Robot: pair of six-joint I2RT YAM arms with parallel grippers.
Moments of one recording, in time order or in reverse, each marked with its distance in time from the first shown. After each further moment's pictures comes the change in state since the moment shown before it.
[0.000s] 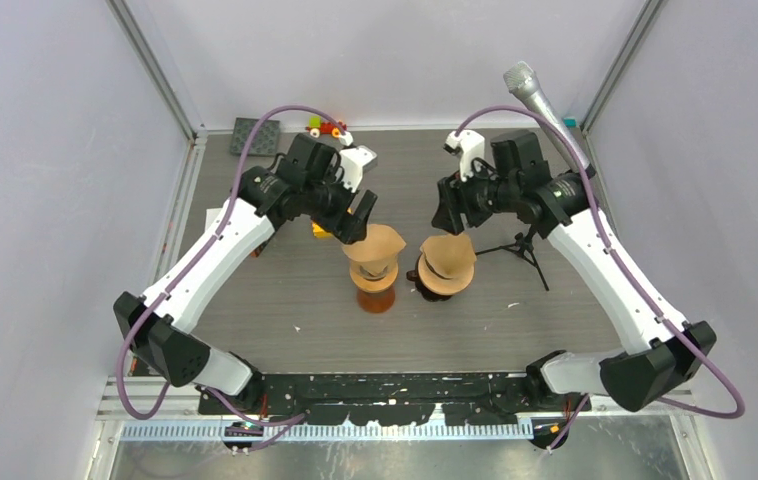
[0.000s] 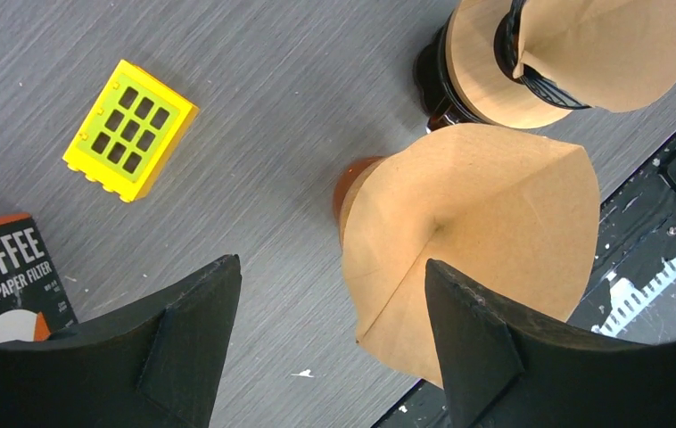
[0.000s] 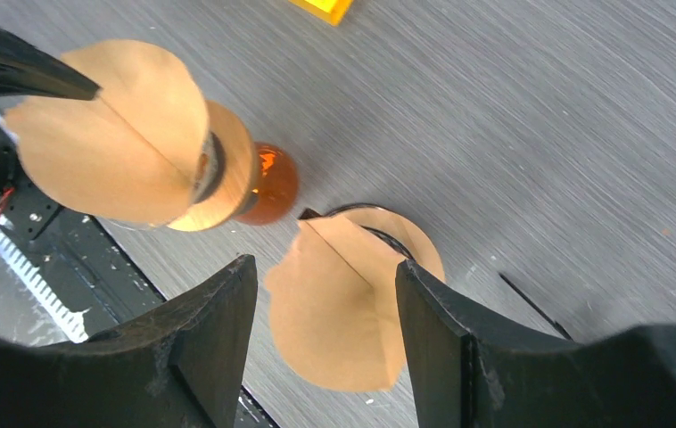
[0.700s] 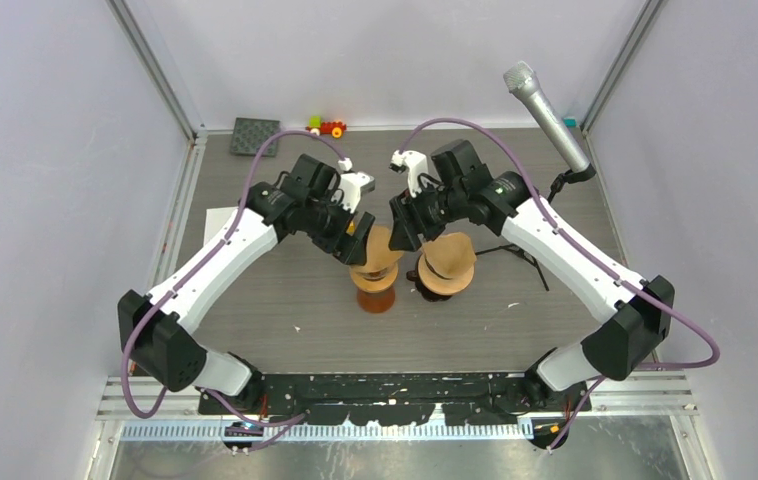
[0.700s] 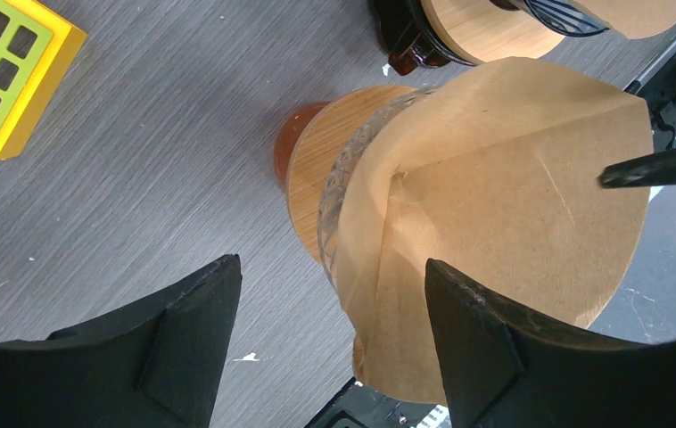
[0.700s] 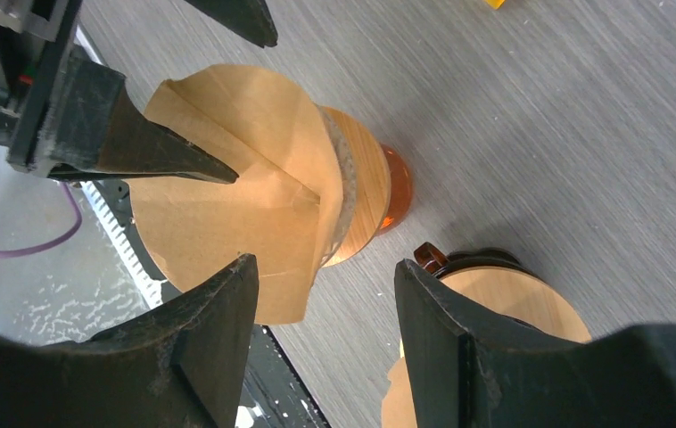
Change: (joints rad) left arm 0.023 -0.026 -0.195 0.038 0.134 -0.052; right arm 0.214 0.190 0.055 0.056 -0.081 0.101
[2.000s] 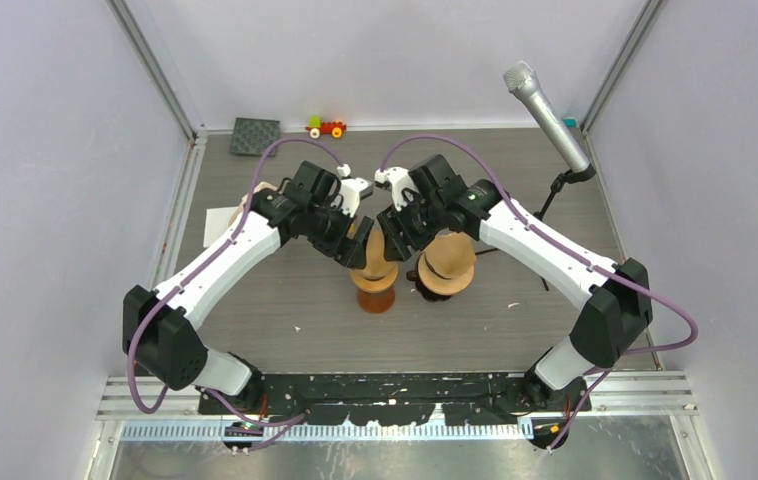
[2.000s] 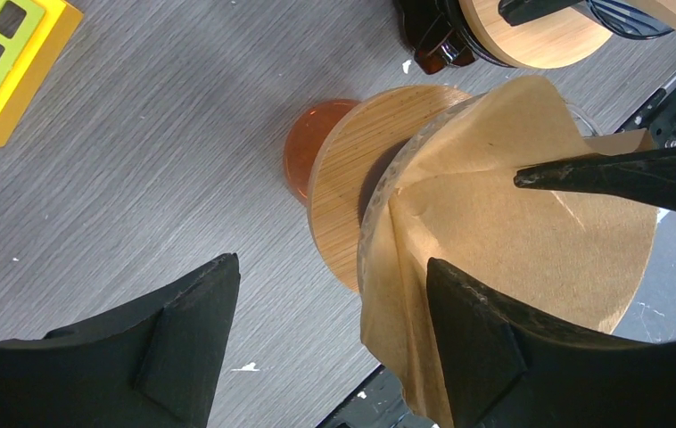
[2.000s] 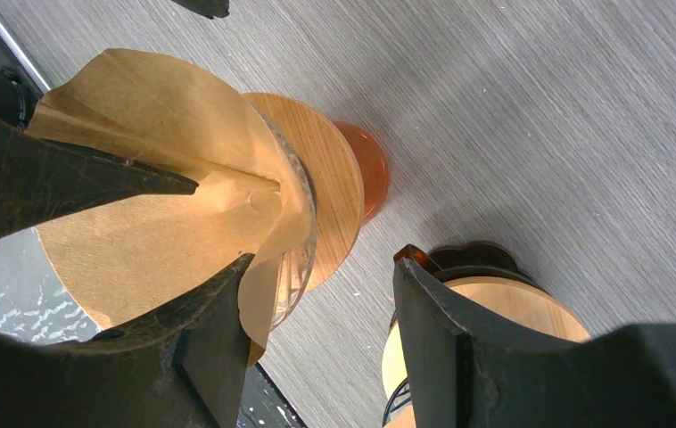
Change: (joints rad) left arm 0.014 0.004 -0.084 0.080 -0.003 -0.018; right arm 0.063 0.084 -0.064 0.051 0.118 -0.006
